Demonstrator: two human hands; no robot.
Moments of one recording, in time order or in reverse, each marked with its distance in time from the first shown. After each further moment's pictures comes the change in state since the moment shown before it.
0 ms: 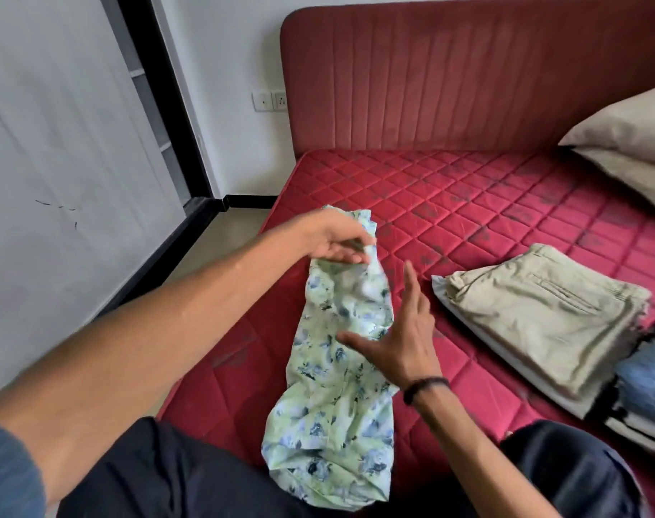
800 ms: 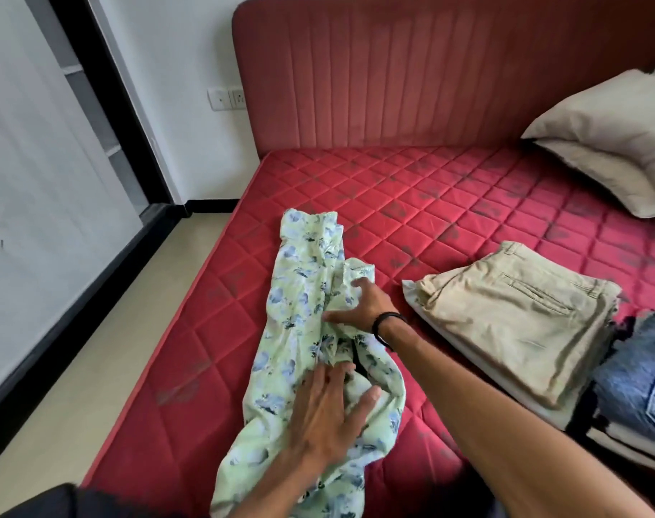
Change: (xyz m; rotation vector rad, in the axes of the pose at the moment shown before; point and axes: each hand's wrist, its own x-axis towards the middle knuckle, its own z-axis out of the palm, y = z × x) left_hand 0.026 -0.227 0.152 0.561 0.364 0.308; right_hand 0.156 0.104 0.045 -0.154 -0.313 0.300
